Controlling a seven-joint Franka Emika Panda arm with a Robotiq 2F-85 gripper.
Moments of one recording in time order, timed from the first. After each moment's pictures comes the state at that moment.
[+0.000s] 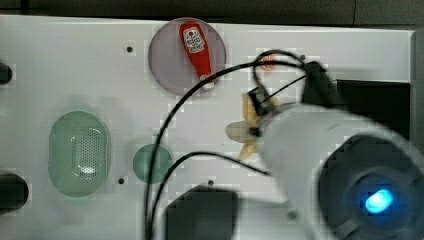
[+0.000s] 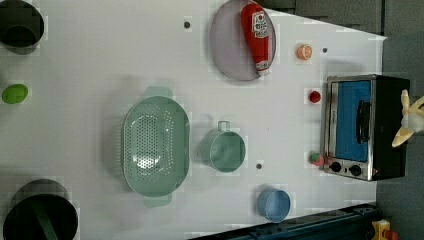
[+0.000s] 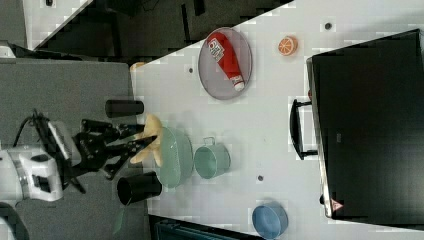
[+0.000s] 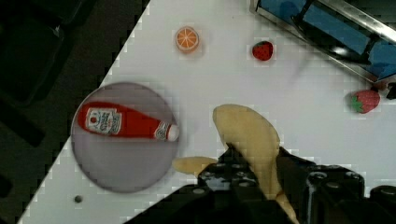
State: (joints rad) arm -0.01 -0.25 -0.13 -1.92 -0.05 0.27 0.12
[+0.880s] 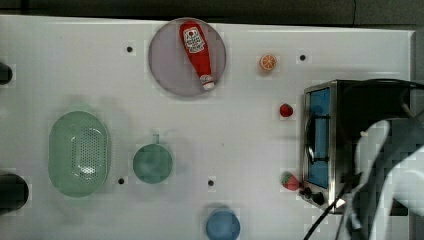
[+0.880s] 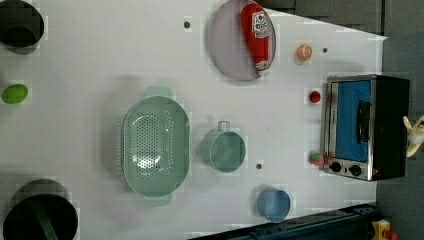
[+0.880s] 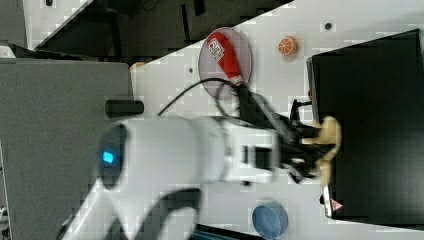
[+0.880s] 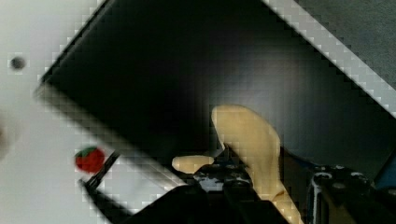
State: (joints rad) arm -0.07 0.19 -0.62 -1.82 -0.04 0.44 -0.49
